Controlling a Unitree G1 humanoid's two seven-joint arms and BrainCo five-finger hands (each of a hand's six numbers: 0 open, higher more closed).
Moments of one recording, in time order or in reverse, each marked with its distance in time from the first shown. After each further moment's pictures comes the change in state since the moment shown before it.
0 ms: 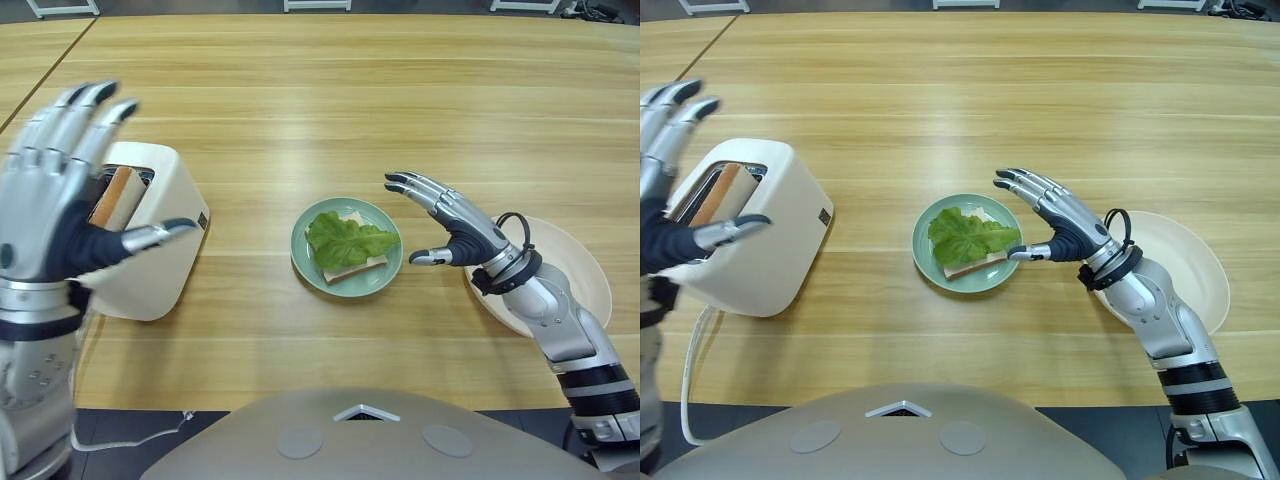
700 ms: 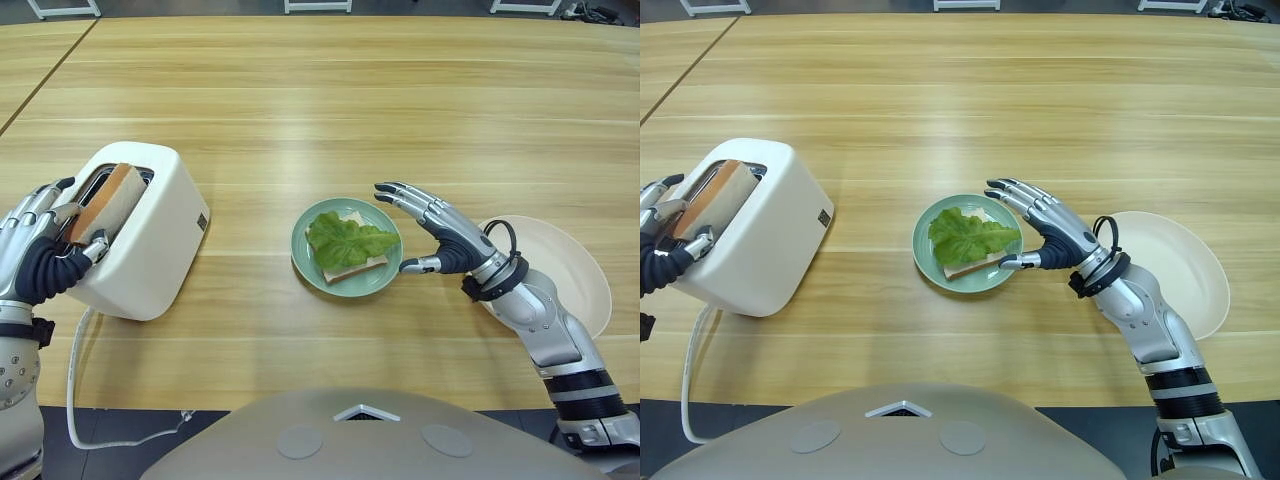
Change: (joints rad) left arm 0.104 -0.017 0.031 0.263 -0.076 0.031 -0.104; right arm 0.015 0.057 -0.005 0.016 -0.044 -0.022 0.030
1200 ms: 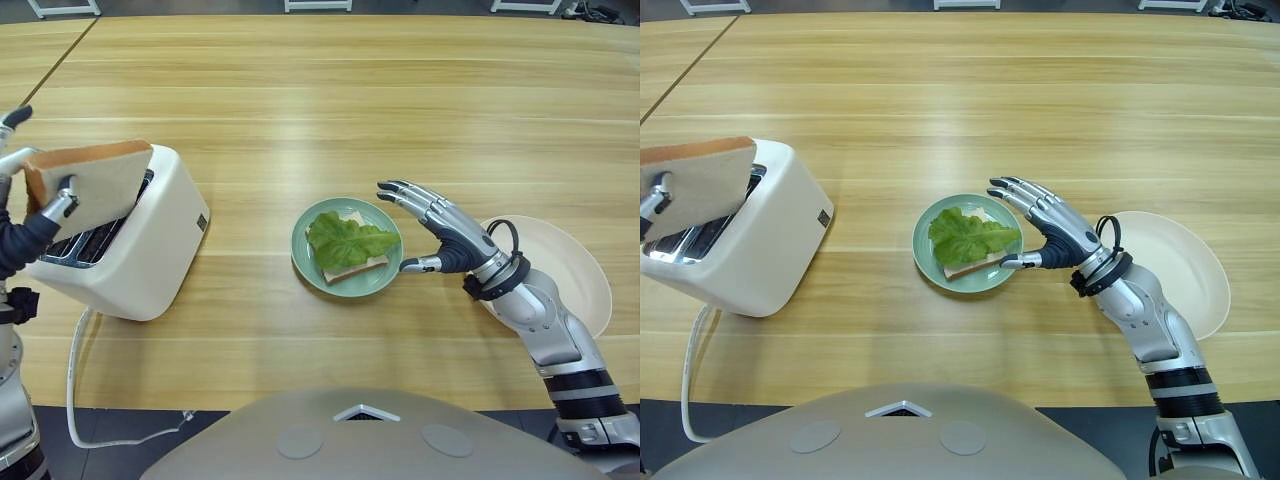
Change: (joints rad) left arm -0.155 -0.001 0.076 0.009 -0.326 -0.112 0.087; right arm -0.002 0.011 -0.023 0.019 -0.038 -0.018 -0.021
